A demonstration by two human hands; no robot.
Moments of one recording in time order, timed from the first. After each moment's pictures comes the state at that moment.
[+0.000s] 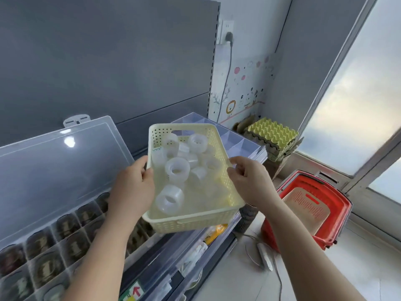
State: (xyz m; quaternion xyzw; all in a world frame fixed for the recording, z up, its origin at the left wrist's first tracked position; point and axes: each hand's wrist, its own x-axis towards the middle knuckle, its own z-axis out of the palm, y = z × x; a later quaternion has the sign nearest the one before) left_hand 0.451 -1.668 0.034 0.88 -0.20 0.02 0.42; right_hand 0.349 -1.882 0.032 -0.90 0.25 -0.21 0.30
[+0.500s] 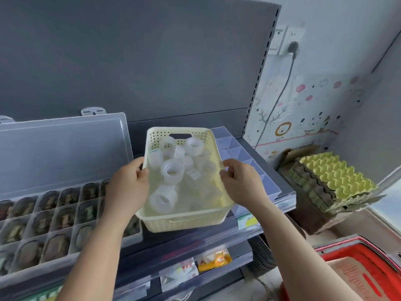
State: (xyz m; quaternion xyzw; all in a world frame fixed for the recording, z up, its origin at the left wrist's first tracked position) left_hand 0.451 -1.762 0.031 0.90 0.01 0.11 0.41; right_hand 0.448 -1.992 0.030 -0.95 0.04 -0.10 0.30
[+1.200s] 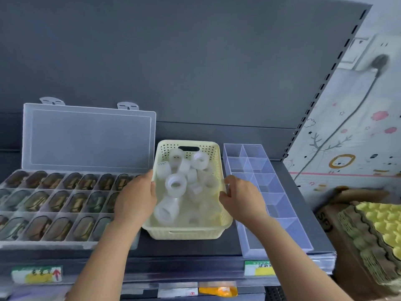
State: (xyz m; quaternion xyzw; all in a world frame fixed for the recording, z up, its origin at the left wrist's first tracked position) left_hand 0.484 -1.768 -0.023 0.96 0.13 0.13 0.20; right_hand 0.529 -1.998 -0.005 -0.97 -0.10 0.01 0.21
